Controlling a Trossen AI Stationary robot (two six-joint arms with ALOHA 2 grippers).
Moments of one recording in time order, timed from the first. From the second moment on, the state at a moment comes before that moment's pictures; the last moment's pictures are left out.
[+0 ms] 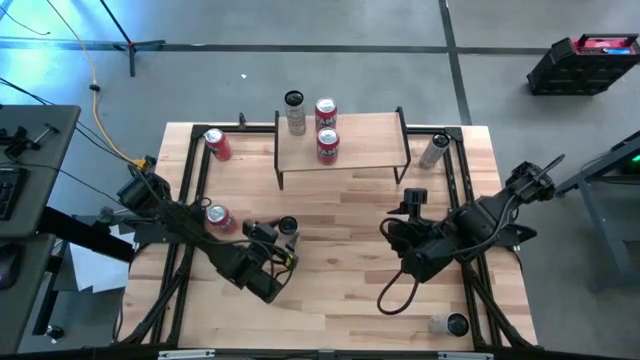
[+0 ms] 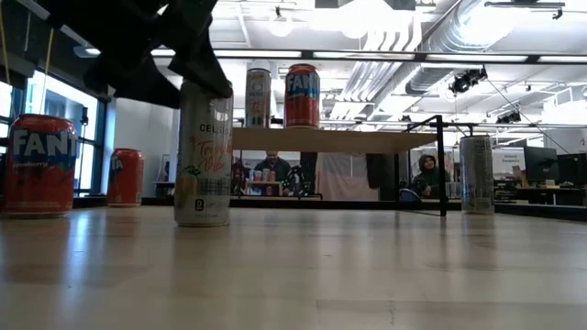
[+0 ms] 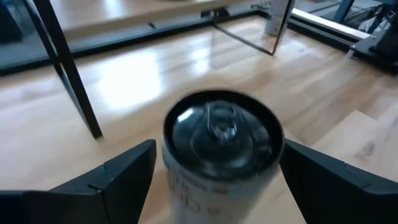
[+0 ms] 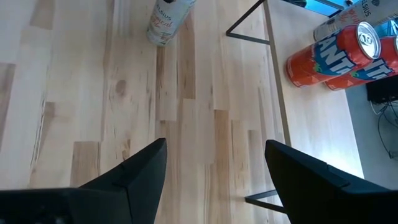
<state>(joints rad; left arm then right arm) -0.60 1.71 1.04 -0.71 -1.17 -1.45 0.60 1.54 1.77 -1.47 0.65 0.39</state>
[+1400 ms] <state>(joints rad) -0.54 1.71 0.92 -0.29 -1.22 -1.07 0.60 1.54 1.77 -1.48 0.64 0.39</state>
